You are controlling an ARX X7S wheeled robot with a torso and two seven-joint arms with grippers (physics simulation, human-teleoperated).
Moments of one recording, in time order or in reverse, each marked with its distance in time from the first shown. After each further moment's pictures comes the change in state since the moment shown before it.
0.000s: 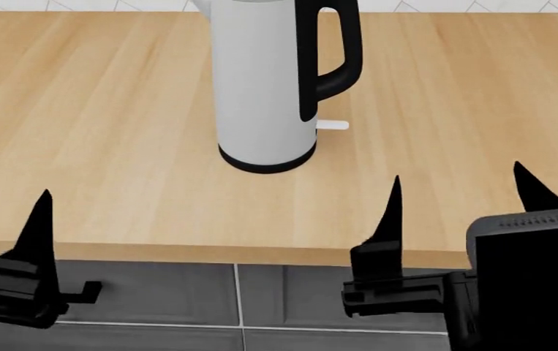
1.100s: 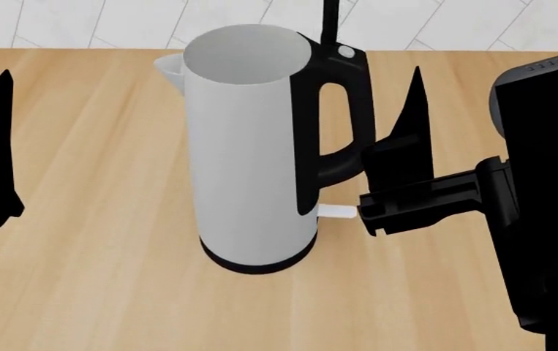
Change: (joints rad) left arm -0.559 -0.052 -0.150 0.029 -0.420 -0.524 -0.149; right arm 0.594 0.254 -0.043 0.118 0.825 0.293 0.535
